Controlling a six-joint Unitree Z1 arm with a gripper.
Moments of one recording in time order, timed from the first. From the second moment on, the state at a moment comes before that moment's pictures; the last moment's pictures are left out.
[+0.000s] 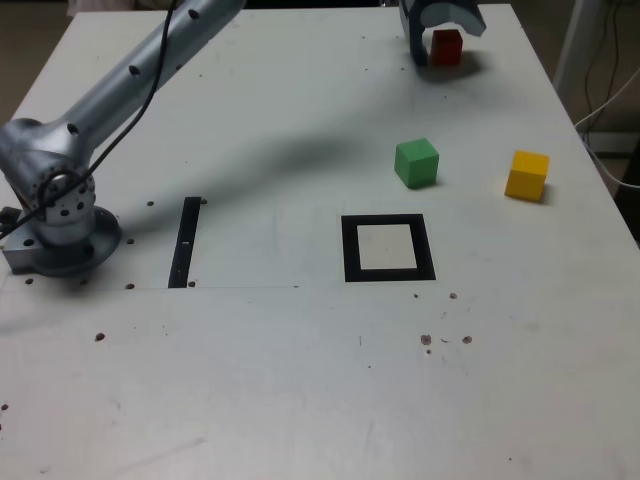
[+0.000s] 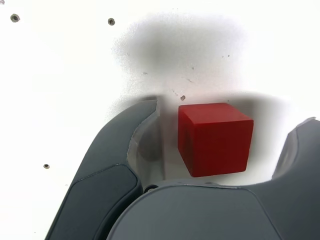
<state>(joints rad) 0.68 2.71 -2.80 1.38 0.10 0.61</state>
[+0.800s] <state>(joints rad) 0.67 2.71 -2.80 1.34 0.09 0.64</state>
